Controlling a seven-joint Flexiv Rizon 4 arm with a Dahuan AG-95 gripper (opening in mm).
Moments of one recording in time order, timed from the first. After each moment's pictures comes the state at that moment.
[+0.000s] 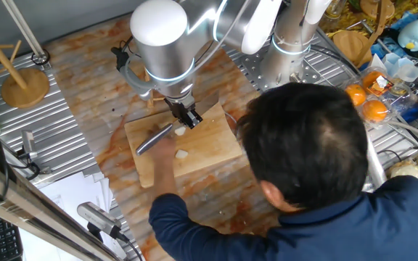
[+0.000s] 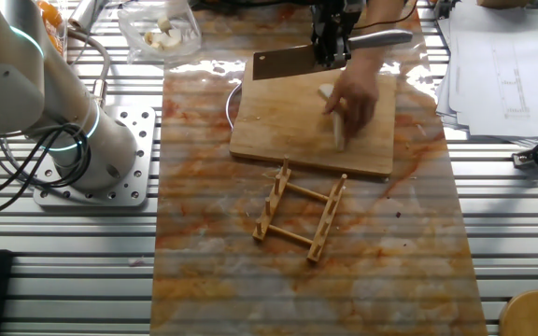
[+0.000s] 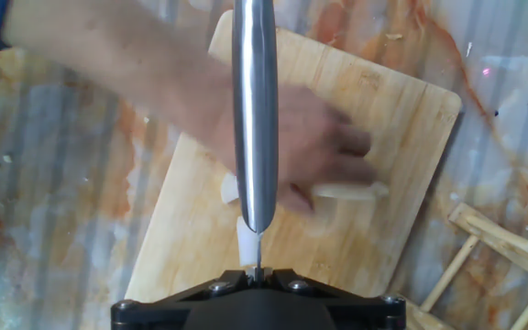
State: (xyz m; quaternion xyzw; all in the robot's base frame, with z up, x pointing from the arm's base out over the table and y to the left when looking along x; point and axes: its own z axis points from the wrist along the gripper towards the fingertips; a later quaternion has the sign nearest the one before) arm 0.449 0.118 0.154 0.11 -0.99 0.02 0.06
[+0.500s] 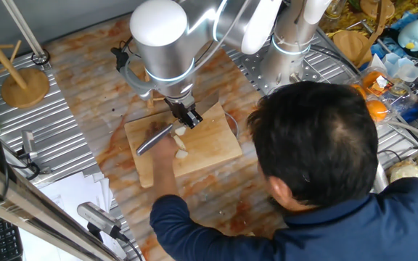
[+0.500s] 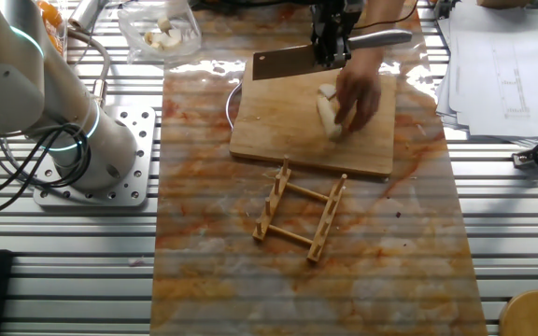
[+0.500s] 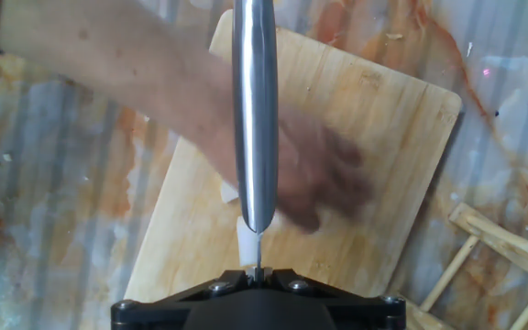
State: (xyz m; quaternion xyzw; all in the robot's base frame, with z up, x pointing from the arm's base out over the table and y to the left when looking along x) arm 0.449 0.119 0.154 0.11 -0.99 0.02 0.06
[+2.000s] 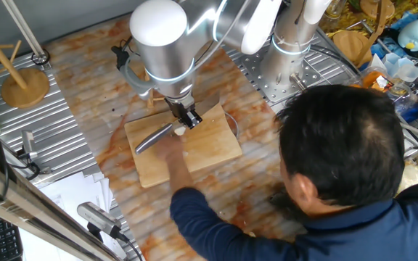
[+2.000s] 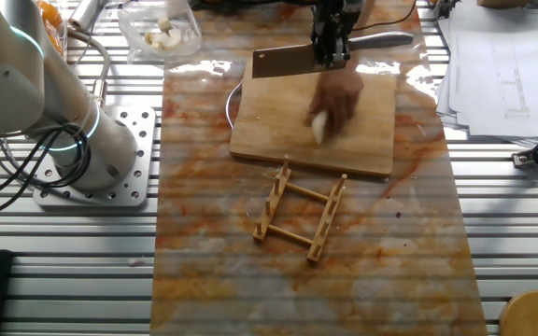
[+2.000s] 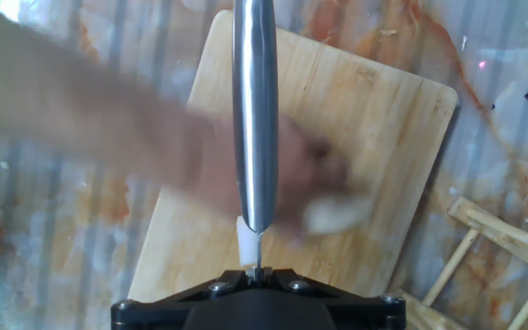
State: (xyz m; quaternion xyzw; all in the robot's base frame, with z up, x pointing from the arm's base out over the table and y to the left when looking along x) arm 0.449 0.118 0.154 0.08 -0.99 0.02 0.06
